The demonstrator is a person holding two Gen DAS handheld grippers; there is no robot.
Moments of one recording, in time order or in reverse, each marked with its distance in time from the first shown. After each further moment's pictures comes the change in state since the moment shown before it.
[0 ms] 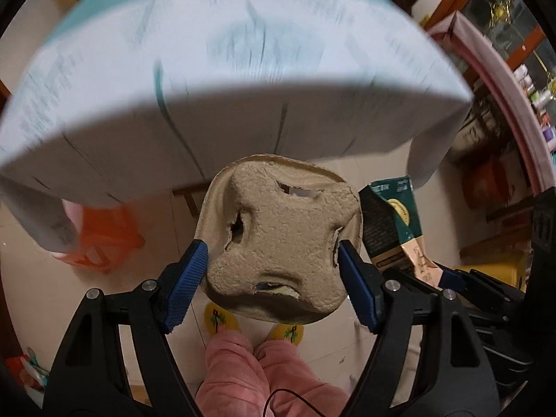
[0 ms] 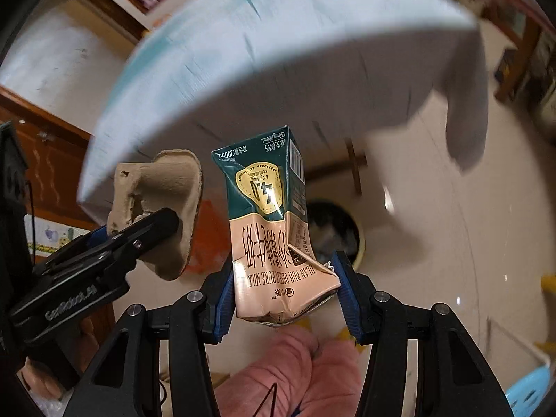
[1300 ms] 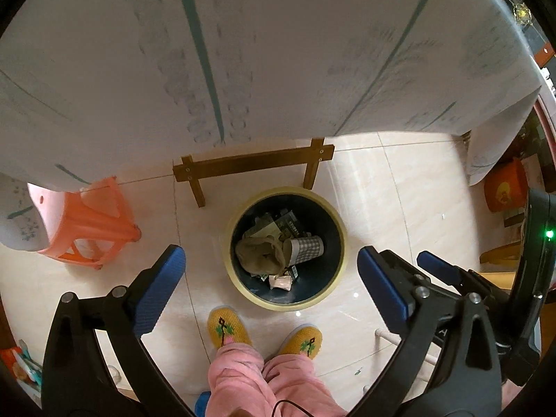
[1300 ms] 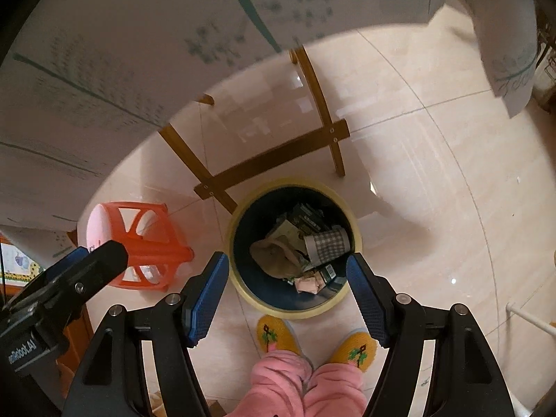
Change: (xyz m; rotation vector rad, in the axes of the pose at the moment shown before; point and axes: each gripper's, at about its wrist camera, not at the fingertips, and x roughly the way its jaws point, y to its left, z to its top) left arm 0.099 0.044 -0.011 -0.050 0.014 0.044; right arm 0.130 -0.022 0.009 0.078 -0.018 -0.071
